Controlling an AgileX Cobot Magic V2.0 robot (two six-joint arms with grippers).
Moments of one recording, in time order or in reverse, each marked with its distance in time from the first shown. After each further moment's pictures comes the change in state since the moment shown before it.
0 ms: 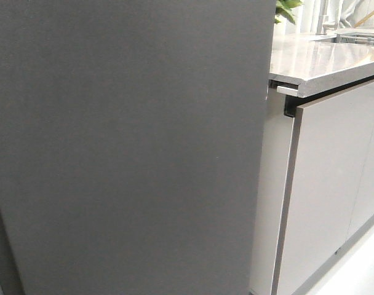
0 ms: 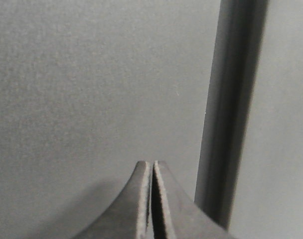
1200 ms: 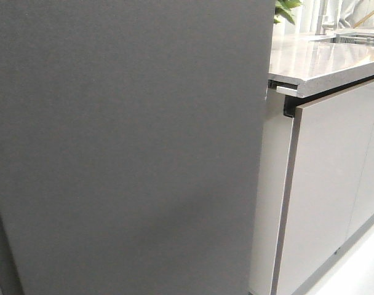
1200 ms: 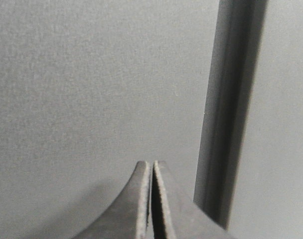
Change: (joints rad) left arm 0.000 0.000 0.000 0.000 0.000 0.000; right arm -0.680 -1.348 1.343 -0.015 -0.017 -0.001
